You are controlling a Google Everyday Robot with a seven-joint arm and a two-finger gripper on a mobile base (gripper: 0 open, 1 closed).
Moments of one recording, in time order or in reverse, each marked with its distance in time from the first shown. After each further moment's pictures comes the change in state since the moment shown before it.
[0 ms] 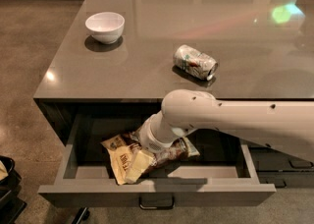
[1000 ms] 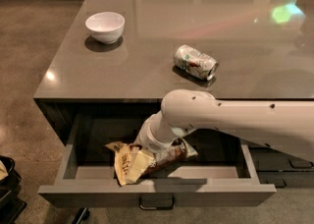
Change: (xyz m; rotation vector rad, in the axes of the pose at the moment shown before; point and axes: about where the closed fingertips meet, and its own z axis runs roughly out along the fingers) arm 0.000 0.000 0.000 0.000 0.000 0.000
